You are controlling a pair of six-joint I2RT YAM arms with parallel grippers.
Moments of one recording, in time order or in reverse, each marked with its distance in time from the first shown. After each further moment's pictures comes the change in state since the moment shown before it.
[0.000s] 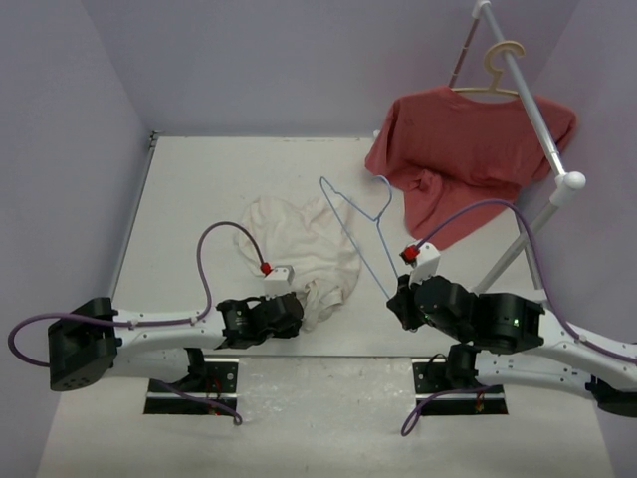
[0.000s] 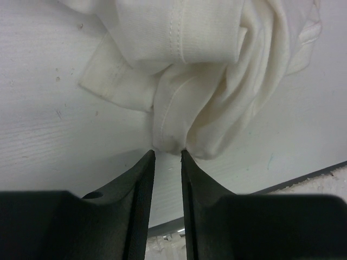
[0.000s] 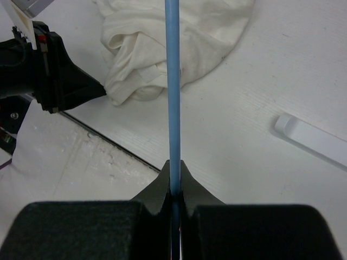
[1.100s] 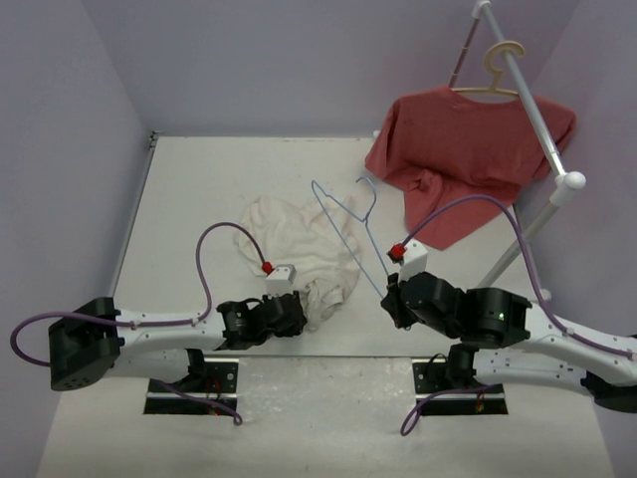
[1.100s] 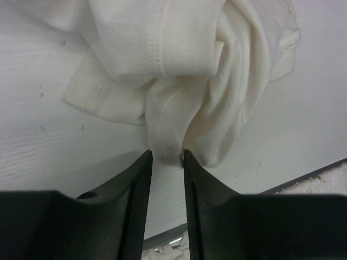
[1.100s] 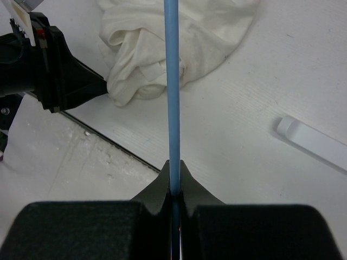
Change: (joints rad) left arm 0.001 -0.002 -0.030 0.108 -0.008 0.031; right arm 0.000 0.085 0.033 0.009 -0.010 -0.021
